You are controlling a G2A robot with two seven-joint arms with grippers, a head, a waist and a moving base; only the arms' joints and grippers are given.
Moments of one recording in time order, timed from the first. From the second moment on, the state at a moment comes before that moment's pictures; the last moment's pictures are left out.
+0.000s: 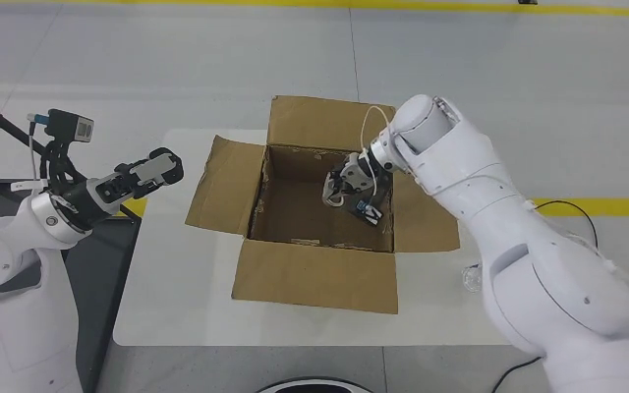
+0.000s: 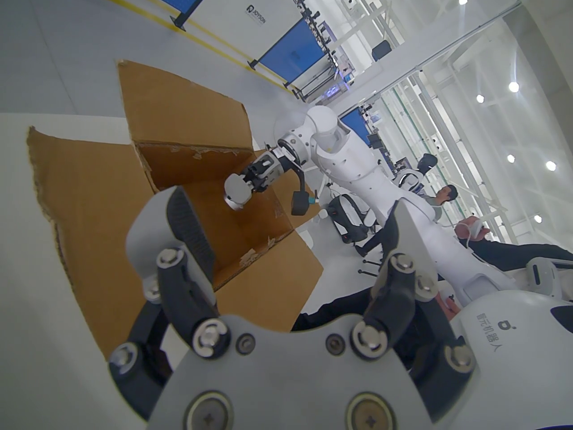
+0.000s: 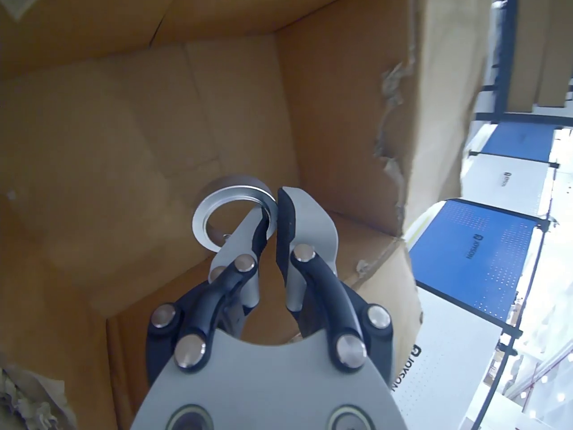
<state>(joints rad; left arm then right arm) 1.17 -1.20 -1.99 -1.91 -0.14 -0.11 -1.24 0.00 -1.51 0.32 -0.42 -2.68 -0.36 -1.40</state>
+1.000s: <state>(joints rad) 1.17 -1.20 -1.99 -1.91 -0.14 -0.11 -1.24 -0.05 -1.28 0.30 -0.85 -2.35 -0.58 -1.24</state>
